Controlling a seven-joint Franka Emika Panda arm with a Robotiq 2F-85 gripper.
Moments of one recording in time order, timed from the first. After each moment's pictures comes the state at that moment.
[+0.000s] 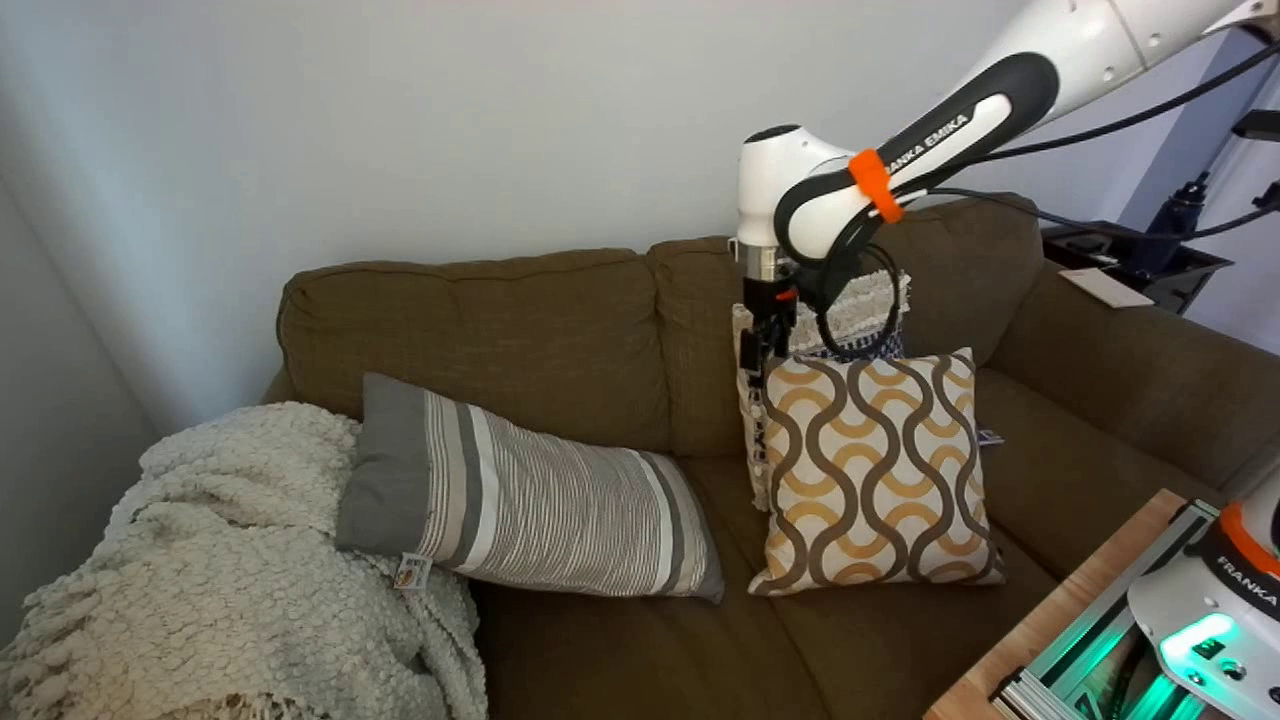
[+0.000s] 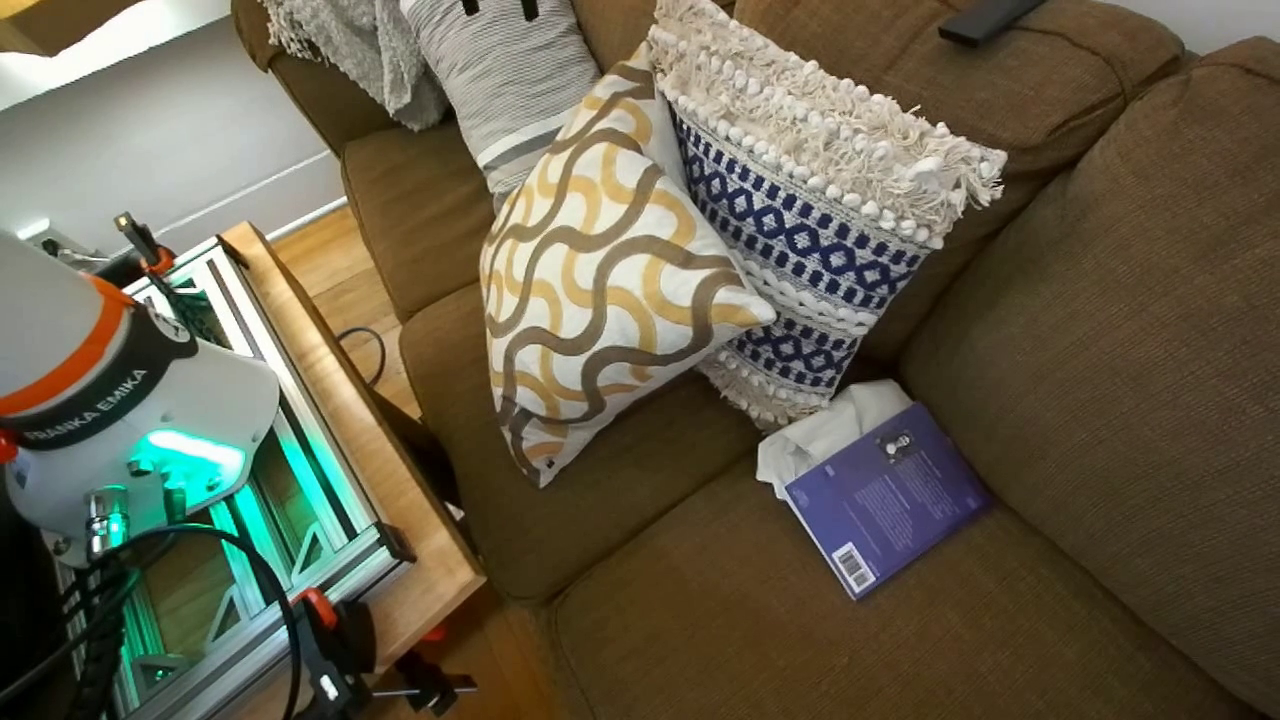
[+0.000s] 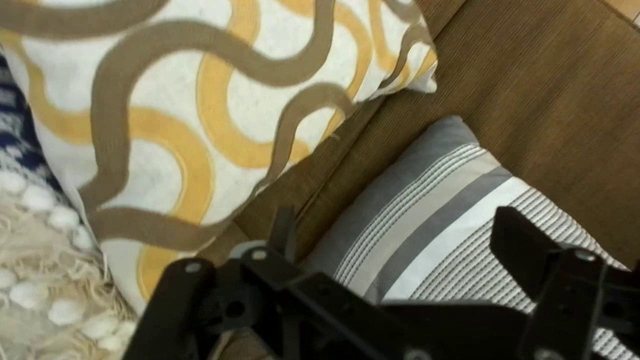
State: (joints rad) arm 0.18 0.39 0.22 -2.00 -0.20 2.23 0.05
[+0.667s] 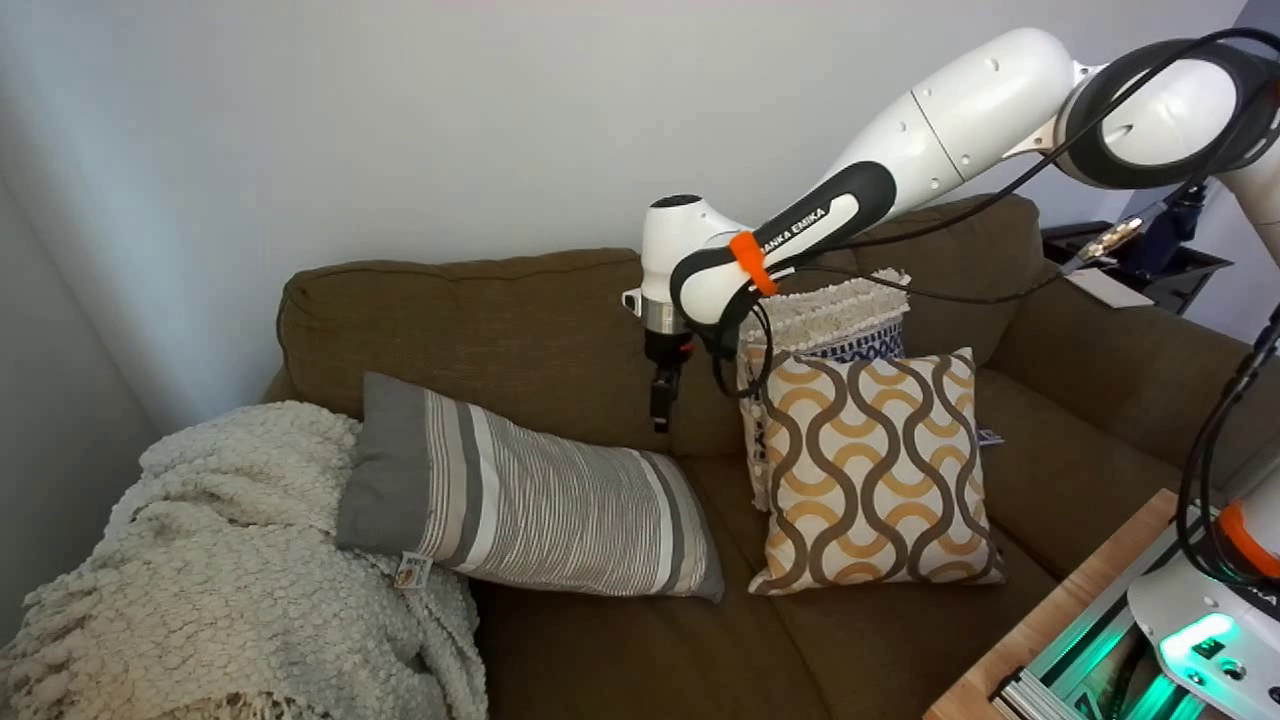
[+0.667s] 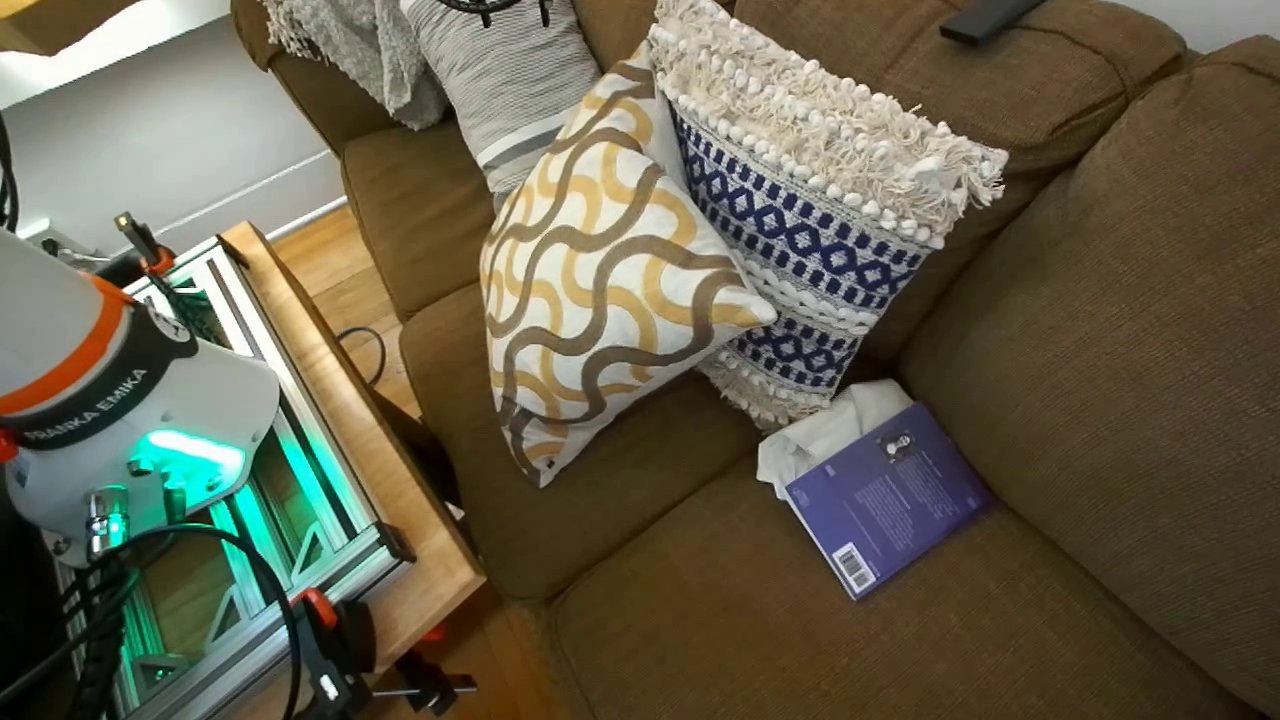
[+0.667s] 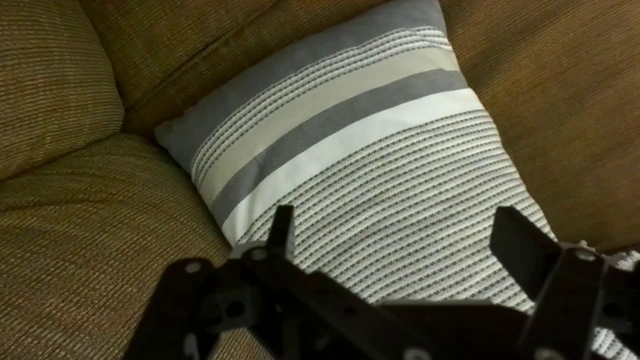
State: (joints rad) arm 0.29 0.83 0.25 -1.55 -0.21 2.29 -0.24
